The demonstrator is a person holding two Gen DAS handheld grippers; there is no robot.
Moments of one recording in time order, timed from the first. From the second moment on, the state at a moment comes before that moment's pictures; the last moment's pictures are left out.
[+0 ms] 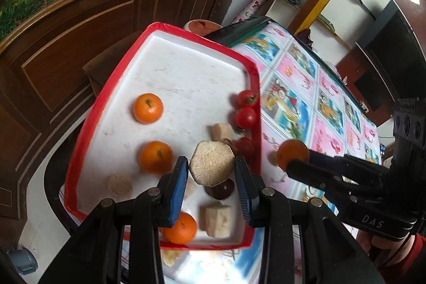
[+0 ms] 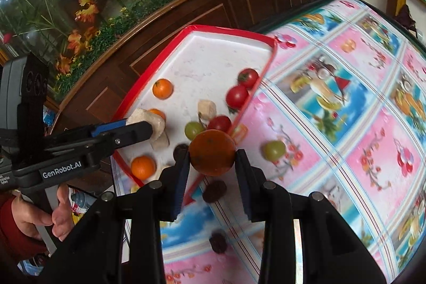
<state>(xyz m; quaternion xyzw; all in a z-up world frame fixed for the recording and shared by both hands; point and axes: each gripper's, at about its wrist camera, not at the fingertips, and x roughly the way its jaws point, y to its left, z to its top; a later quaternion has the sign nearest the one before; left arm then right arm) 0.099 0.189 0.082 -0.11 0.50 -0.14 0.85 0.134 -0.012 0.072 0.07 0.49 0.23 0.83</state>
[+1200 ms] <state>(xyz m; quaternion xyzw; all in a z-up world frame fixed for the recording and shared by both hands) 0.151 0.186 0.045 -0.08 0.53 -0.16 0.83 0.250 0.057 0.025 0.04 0.53 0.22 0.82</state>
